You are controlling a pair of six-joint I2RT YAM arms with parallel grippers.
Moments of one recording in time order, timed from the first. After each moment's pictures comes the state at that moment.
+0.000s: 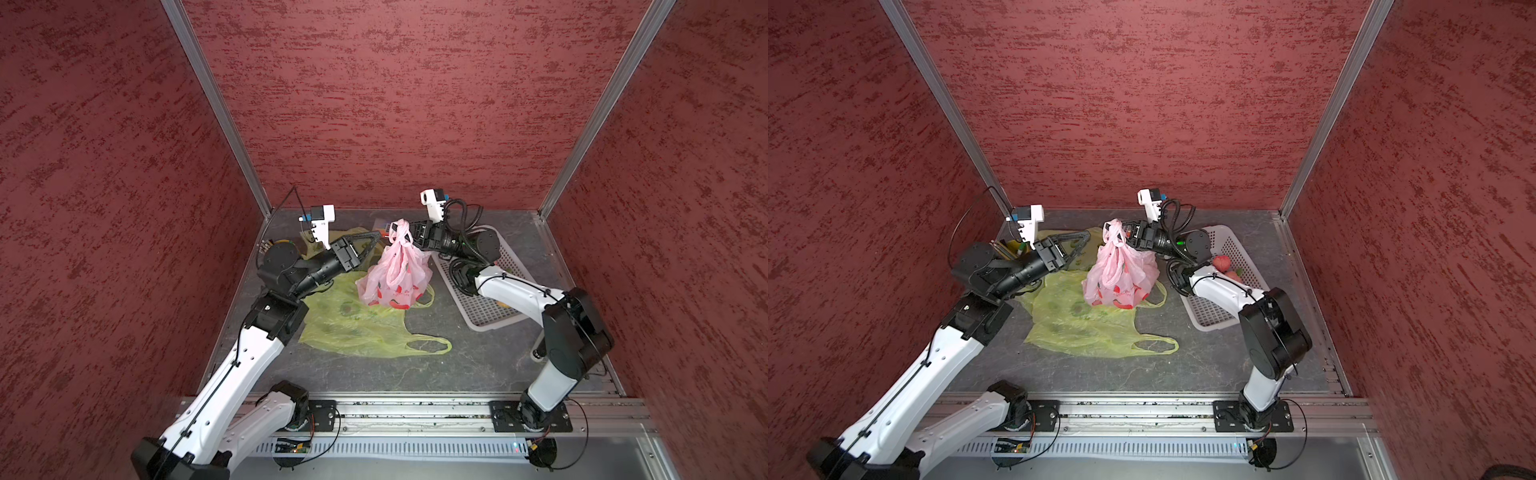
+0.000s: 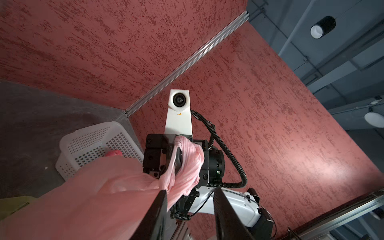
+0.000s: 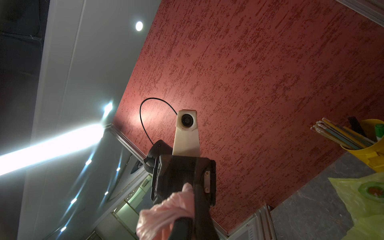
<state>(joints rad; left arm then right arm) -0.39 0.94 0.94 0.17 0.58 -1.09 0.56 1.71 1.17 1.25 -0.85 1.56</state>
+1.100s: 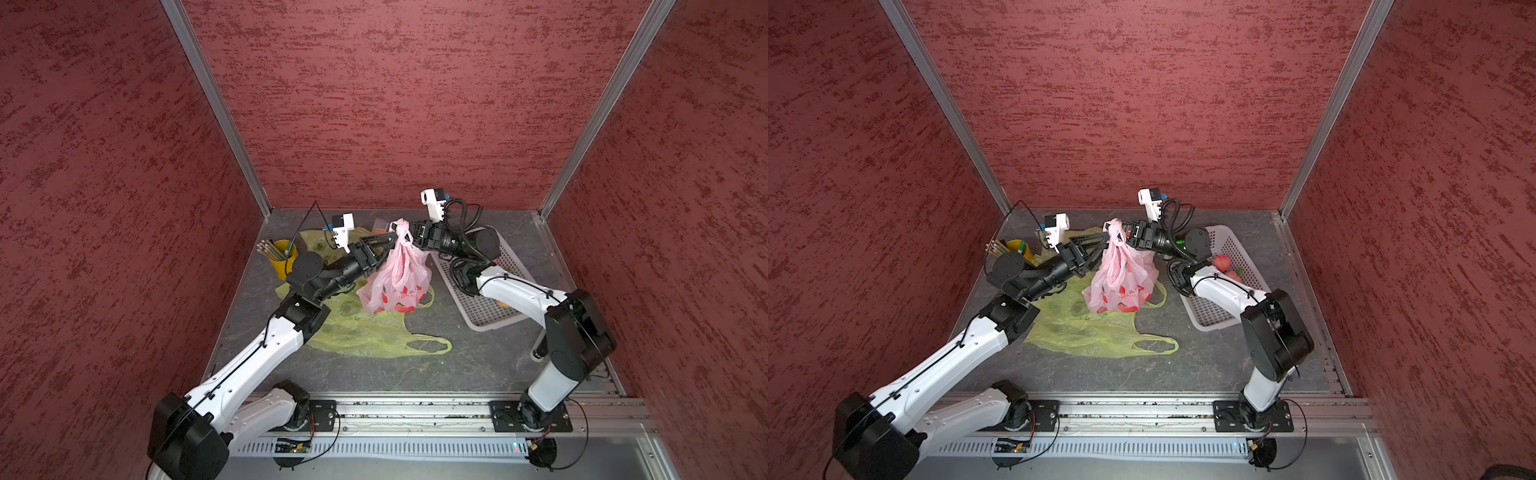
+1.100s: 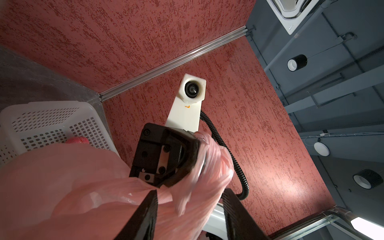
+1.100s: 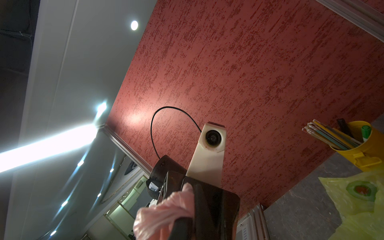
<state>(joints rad) -0.51 1.04 0.81 0.48 0.47 -1.31 0.56 1.70 1.17 1.20 -0.85 1.52</state>
